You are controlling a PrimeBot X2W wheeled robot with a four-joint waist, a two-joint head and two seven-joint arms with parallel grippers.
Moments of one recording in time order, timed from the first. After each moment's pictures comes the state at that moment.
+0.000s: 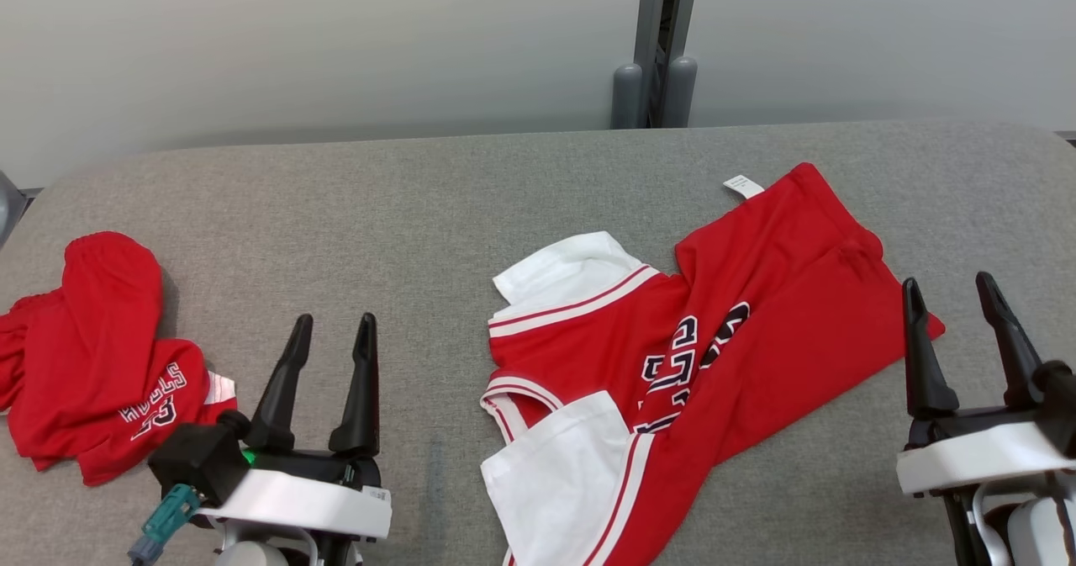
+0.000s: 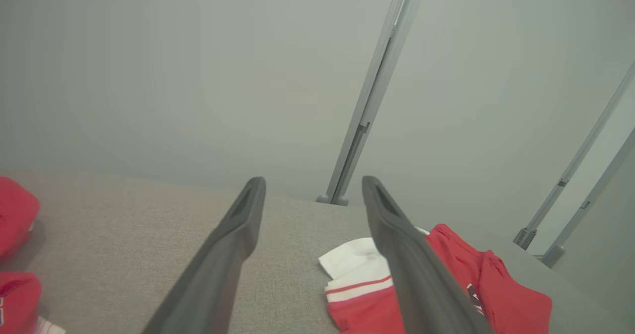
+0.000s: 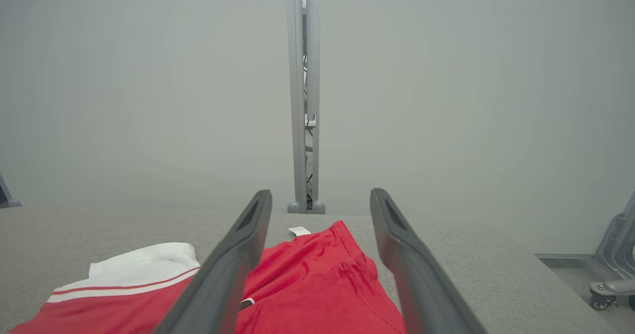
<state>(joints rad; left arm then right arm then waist) -0.07 0.05 -0.14 0.12 -0.42 -0.07 -0.26 -0.14 -0.15 -0.01 0.17 0.17 0.13 -0.26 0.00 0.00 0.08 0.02</state>
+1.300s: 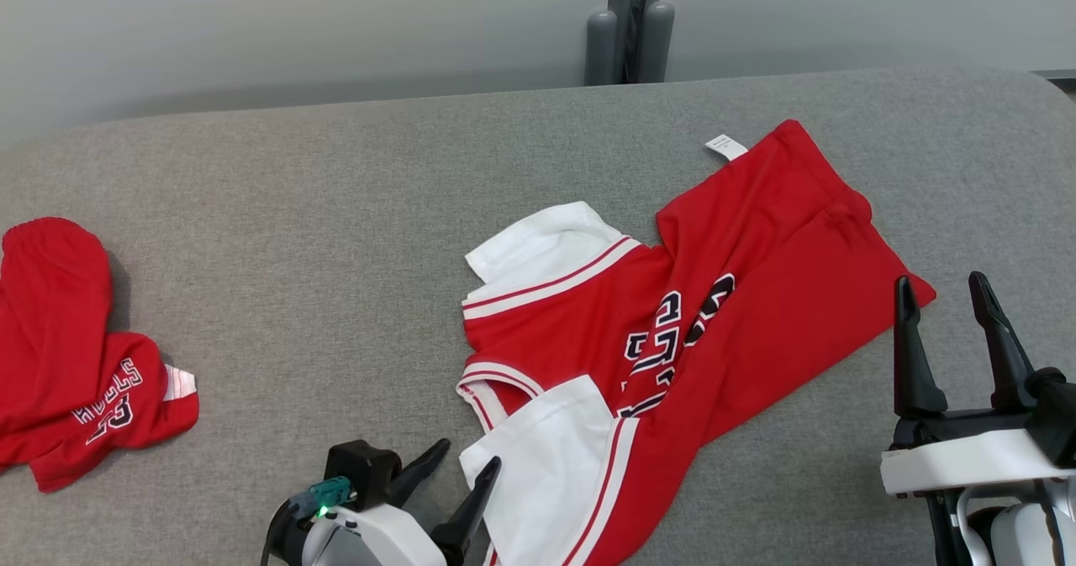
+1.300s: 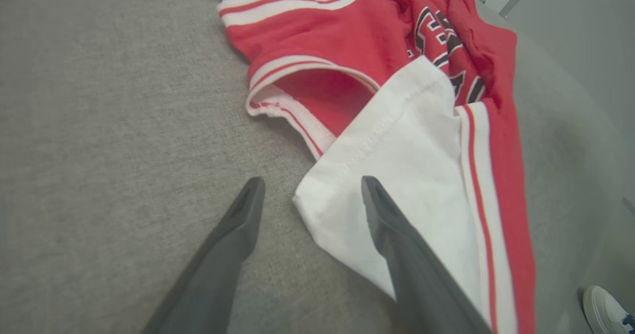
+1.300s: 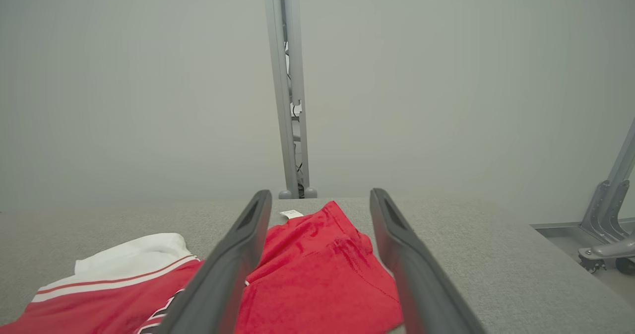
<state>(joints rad) -0.20 0.20 -0.60 0.46 -0.59 -0.12 -0.08 -0.11 -0.06 -0.05 0.11 0.14 0.13 -0.26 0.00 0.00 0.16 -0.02</state>
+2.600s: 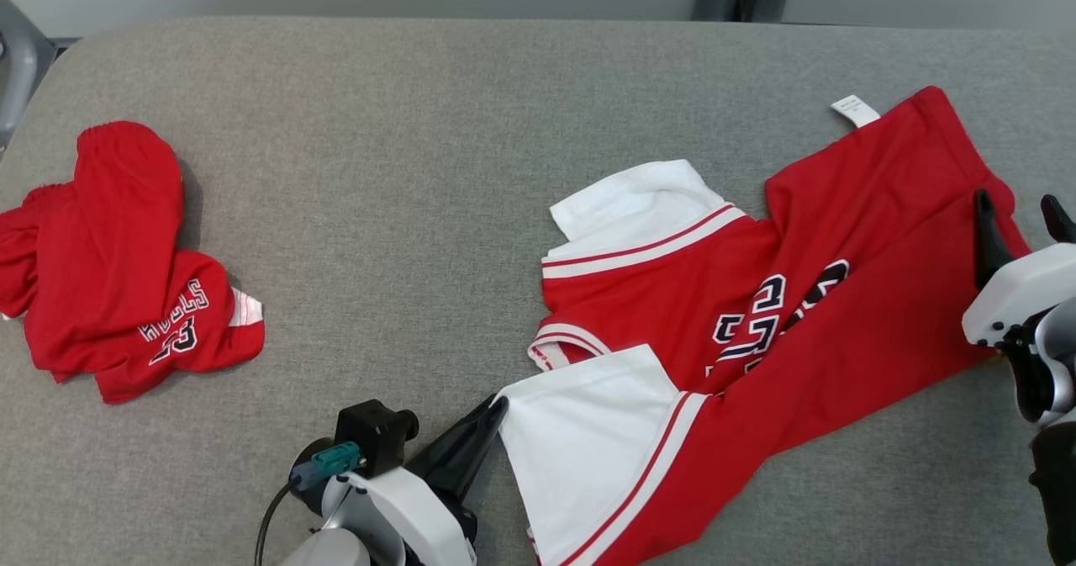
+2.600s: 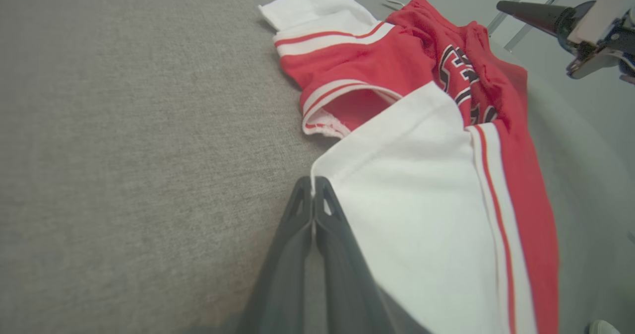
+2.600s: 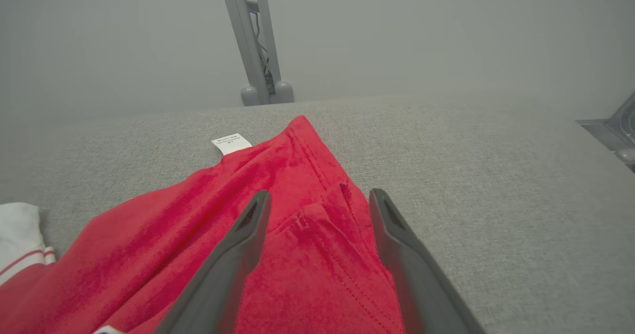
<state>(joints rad) -0.28 0.22 -0.69 0.39 -0.64 -0.13 -0.15 -0.57 -0.21 -0.12 0.68 0.20 0.13 -0.02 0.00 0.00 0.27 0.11</state>
